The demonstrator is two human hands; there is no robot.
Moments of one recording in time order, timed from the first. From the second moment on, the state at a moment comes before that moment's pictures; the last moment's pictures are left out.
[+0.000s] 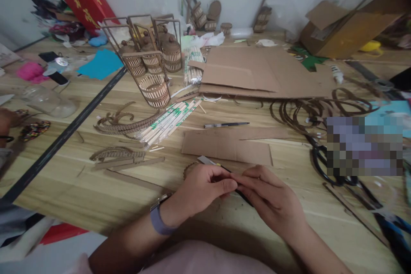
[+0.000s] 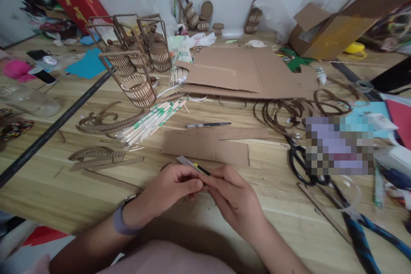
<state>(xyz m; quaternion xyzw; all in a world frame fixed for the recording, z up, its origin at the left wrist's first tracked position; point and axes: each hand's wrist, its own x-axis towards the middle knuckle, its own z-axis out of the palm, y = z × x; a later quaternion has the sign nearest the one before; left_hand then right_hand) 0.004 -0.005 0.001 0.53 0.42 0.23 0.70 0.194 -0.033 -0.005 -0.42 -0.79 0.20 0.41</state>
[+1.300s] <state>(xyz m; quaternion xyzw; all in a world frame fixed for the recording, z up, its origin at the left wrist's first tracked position) 0.005 -0.008 -0.002 0.53 0.42 0.25 0.69 0.196 -0.029 -0.007 -0.41 -0.79 0.21 0.40</state>
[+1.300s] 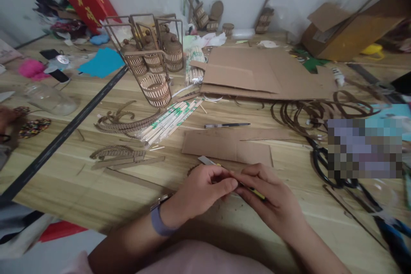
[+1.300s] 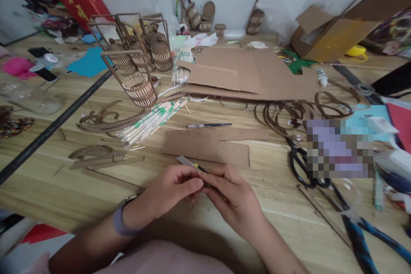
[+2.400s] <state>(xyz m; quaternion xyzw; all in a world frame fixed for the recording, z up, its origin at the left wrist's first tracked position) 0.006 -0.010 0.005 0.64 0.43 0.23 0.59 0.194 -0.029 -0.008 -0.42 -0.78 0.22 0.41</state>
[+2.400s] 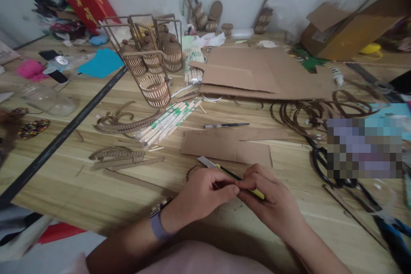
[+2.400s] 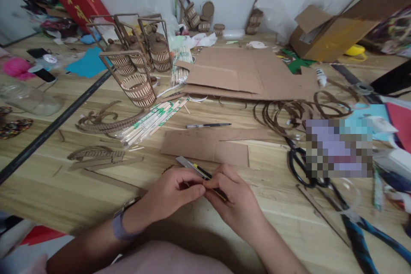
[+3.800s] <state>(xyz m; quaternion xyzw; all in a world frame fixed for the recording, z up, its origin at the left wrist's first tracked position) 0.005 -0.009 0.003 0.58 0.44 0.27 0.63 0.198 -0.029 -0.004 -0.42 -0.79 0.22 0.38</state>
